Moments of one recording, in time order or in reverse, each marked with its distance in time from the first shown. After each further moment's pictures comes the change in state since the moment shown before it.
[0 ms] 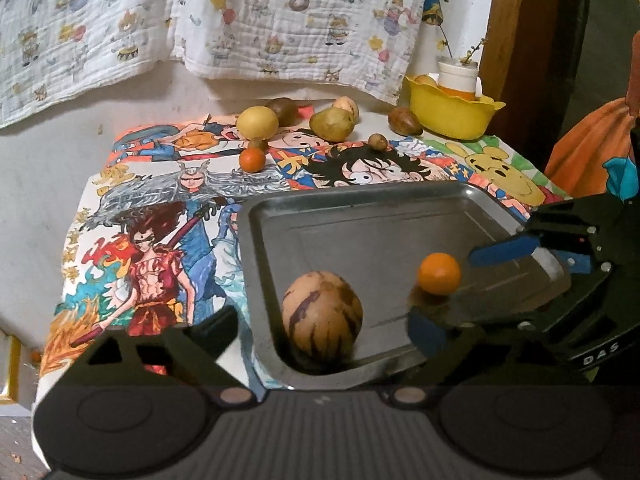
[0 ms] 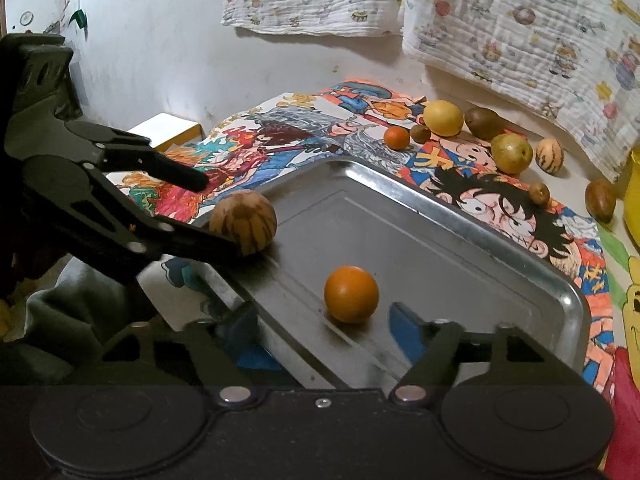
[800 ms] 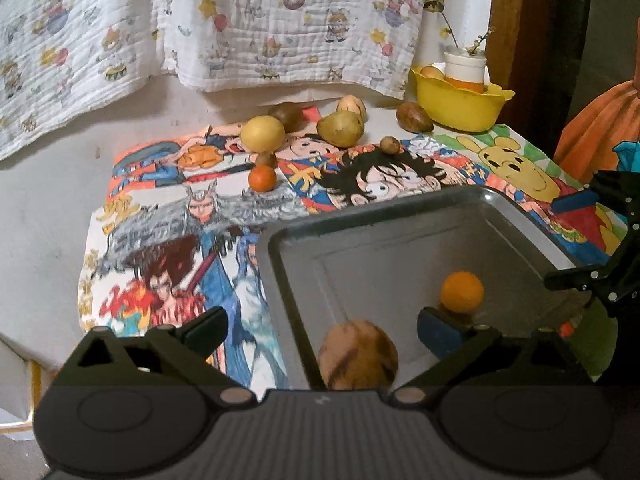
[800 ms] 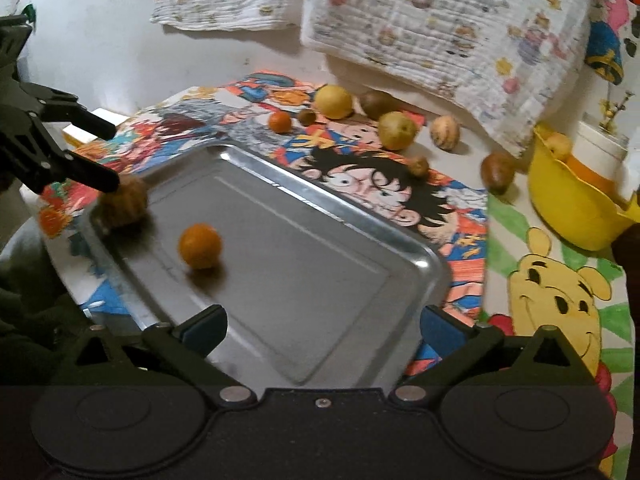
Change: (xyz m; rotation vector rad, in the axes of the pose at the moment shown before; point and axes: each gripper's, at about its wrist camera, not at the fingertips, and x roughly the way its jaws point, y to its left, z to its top) left arm 0.015 0.013 0.044 0.071 0.048 0.022; right arm -0.036 -0.079 -0.020 0.030 0.022 -0.195
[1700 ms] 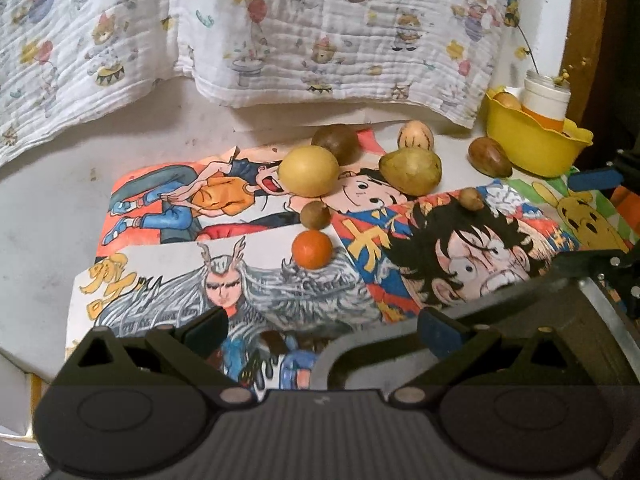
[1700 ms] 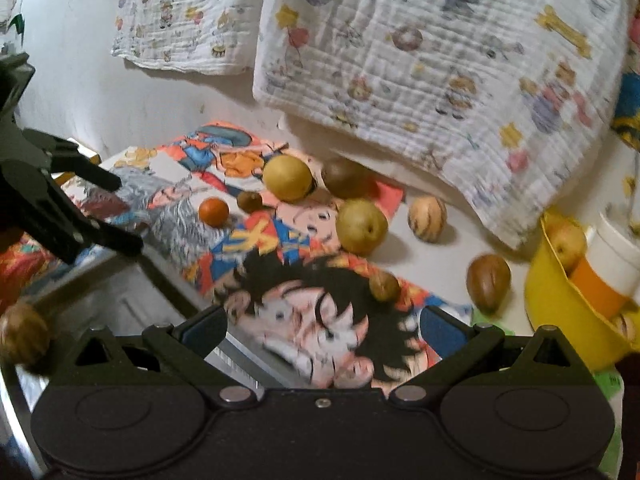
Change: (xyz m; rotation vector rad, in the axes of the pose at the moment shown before) left arm 0.098 0.051 0.078 -0.081 -0.003 0.053; right arm 0.082 -0.040 0.114 -0.033 -0.091 -0.041
